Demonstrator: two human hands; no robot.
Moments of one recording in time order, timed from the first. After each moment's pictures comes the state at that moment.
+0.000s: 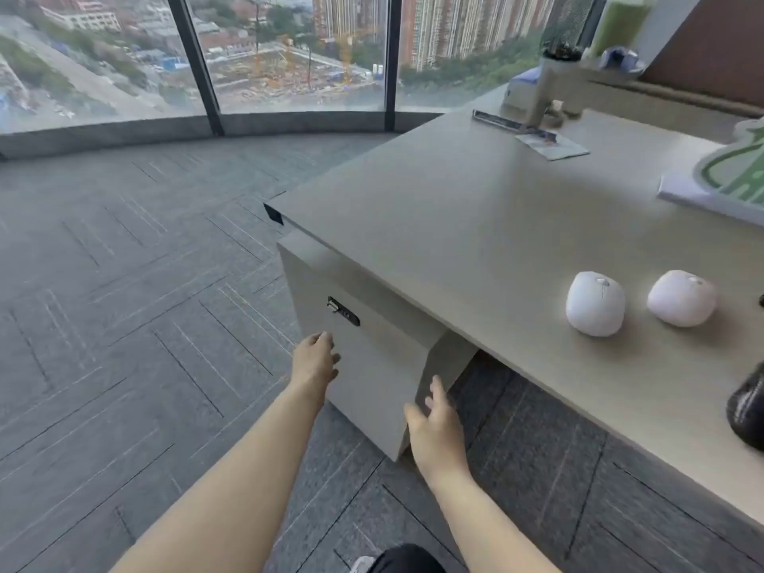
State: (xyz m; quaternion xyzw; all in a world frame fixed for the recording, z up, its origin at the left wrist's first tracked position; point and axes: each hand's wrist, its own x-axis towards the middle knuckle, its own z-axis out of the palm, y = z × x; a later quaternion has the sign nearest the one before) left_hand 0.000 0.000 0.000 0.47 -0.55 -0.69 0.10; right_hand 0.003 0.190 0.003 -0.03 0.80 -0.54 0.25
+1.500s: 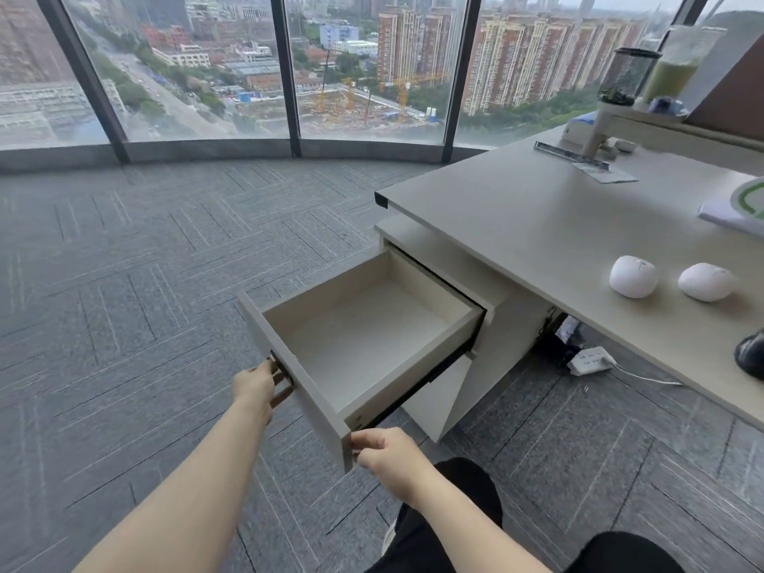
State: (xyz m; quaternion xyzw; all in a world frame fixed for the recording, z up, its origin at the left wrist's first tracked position) left_hand 0.255 -0.070 -0.017 0.57 -0.36 -0.69 0.28; right_hand 0.193 0.165 0.004 -0.26 0.76 -0.38 0.46
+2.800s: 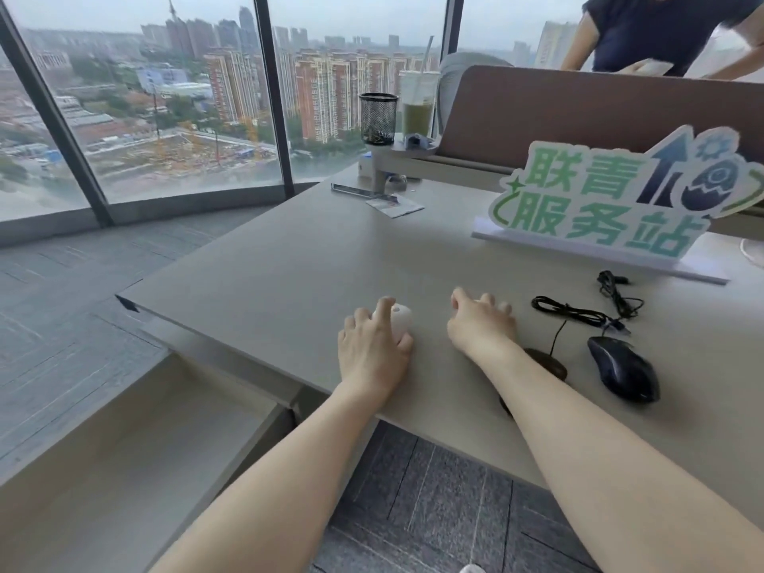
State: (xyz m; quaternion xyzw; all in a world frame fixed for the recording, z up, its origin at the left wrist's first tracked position) left_hand -0.107 0.225 0.127 0.13 -0.95 -0.24 0.18; right_hand -0.181 0.363 0.158 -0.03 0.99 -0.12 0.02
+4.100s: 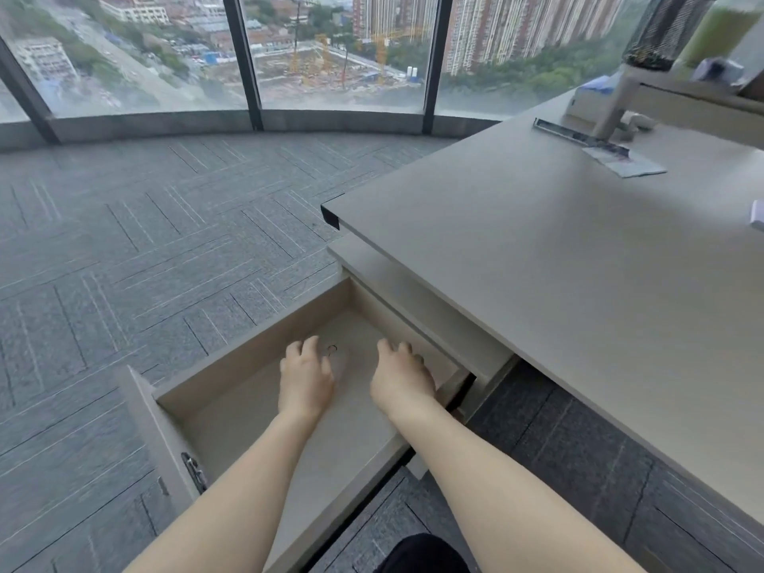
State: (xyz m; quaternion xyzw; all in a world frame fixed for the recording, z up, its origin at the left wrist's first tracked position) left_hand 0.042 -0.070 -0.032 0.44 -0.83 -0.33 0.10; right_hand -0.035 0.043 0.010 -0.28 0.94 -0.09 0.18
